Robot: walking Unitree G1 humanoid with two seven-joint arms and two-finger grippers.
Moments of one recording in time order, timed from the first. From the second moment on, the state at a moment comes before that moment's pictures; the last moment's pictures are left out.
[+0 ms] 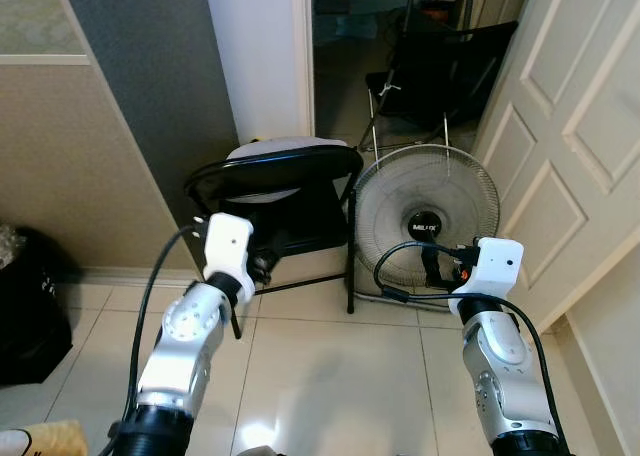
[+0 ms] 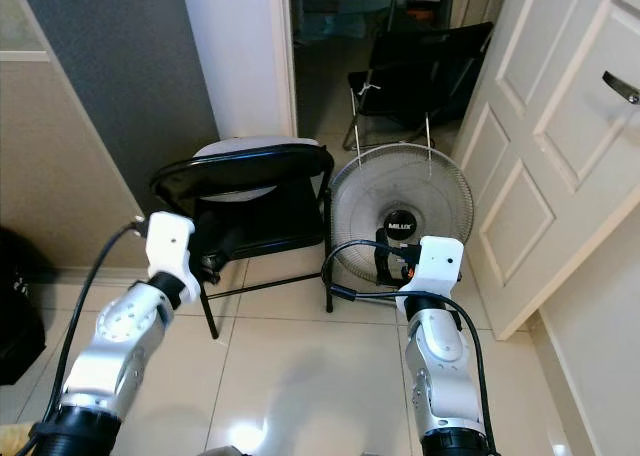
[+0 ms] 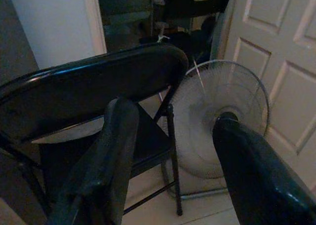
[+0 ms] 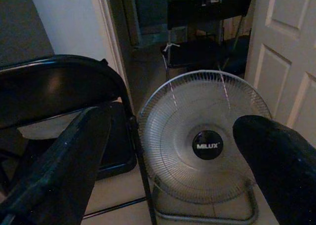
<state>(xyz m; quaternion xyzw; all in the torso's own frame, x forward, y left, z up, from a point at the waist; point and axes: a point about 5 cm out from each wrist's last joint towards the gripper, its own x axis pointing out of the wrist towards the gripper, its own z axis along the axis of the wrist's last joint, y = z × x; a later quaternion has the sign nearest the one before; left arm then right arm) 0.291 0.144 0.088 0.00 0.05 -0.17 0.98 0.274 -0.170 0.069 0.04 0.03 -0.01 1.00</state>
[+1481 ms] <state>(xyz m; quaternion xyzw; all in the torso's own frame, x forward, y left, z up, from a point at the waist) 0.286 0.124 0.080 -0.01 0.05 -0.18 0.98 0.272 -0.181 0.055 0.03 0.06 0.00 1.00</state>
